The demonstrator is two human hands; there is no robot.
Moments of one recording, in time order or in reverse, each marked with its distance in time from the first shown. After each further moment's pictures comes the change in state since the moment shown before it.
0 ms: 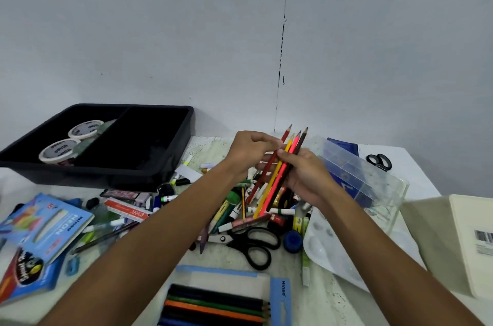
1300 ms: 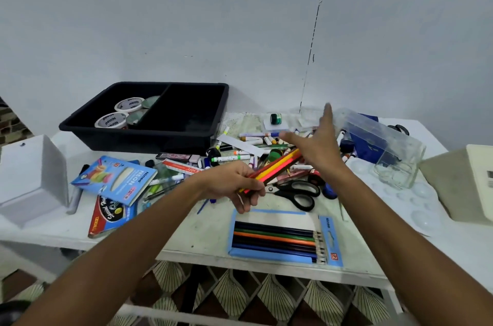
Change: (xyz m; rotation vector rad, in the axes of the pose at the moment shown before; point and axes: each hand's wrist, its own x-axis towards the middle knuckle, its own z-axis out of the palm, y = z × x) left_hand -0.123 -0.070 -0.147 0.349 -0.646 -0.210; right_hand -0.068 0.033 0.101 -0.728 0.440 -0.249
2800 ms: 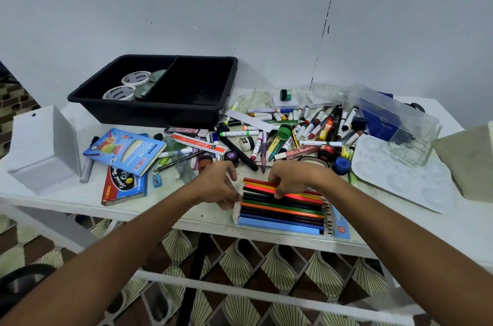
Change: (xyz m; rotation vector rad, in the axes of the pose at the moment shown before) left_hand -0.028 -0.074 0.016 0.110 0.385 -0.132; right_hand -0.035 0.033 0.052 -0.815 -1.042 -0.113
